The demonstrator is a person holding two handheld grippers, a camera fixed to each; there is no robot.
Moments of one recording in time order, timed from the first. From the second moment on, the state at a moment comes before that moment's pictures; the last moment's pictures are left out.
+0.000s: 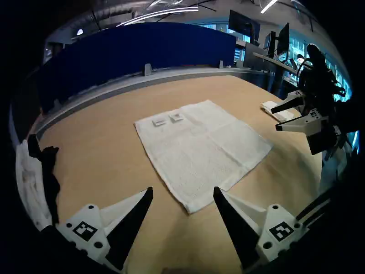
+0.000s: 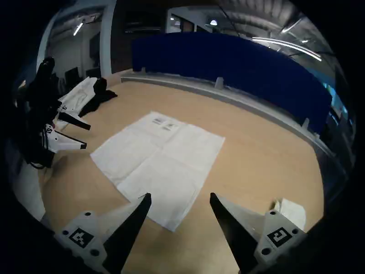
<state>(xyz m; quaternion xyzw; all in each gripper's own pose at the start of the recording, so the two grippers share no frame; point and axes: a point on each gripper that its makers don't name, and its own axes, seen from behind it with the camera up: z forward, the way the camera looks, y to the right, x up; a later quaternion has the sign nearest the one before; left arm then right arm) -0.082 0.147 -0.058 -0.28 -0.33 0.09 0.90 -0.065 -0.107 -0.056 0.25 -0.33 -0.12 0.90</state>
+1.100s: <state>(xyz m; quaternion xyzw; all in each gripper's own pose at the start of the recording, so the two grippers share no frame) -0.129 0.160 -0.078 -0.26 -0.40 0.10 0.87 -0.134 -0.093 -0.091 0.24 -0.41 -0.10 0.87</state>
